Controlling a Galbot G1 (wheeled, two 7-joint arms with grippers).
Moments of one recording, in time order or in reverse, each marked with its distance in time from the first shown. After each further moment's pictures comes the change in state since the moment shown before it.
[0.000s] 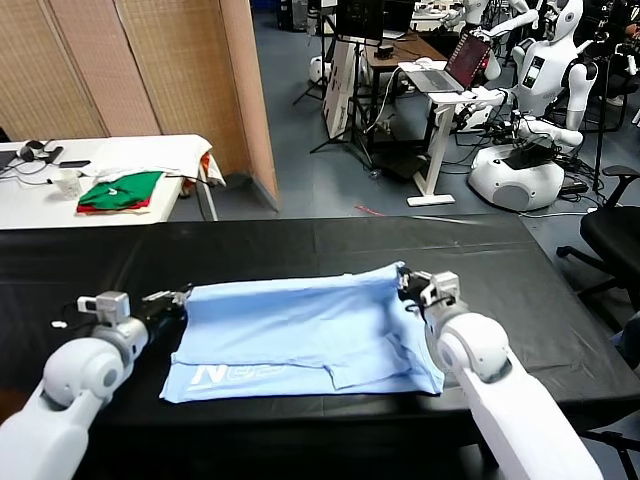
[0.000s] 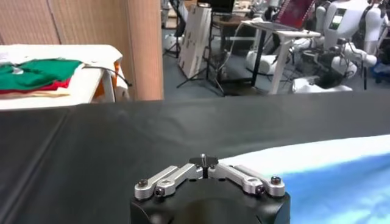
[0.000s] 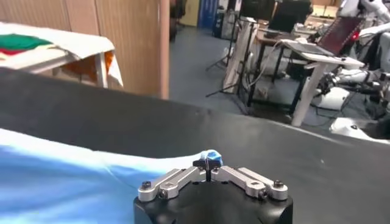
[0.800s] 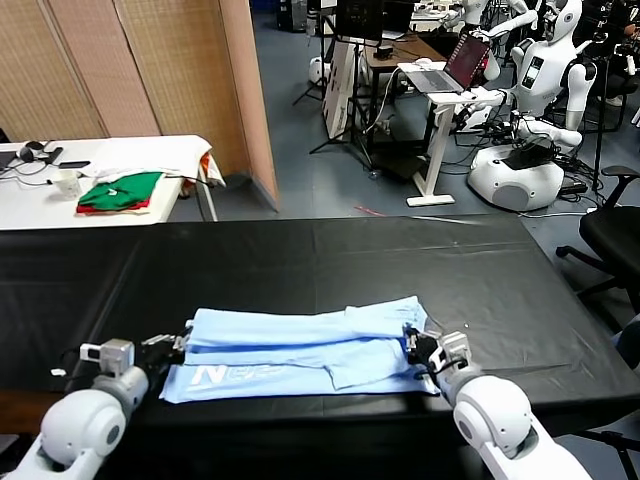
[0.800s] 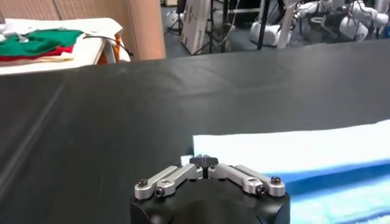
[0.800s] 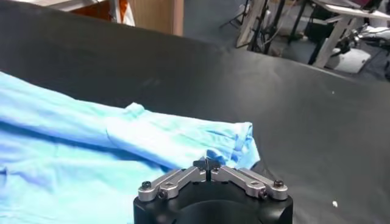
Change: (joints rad) left arm 0.215 -0.074 -0.049 -0.094 0.151 -0.009 -0.003; right arm -0.110 -0.005 -0.001 0.017 -0.010 -0.007 -0.008
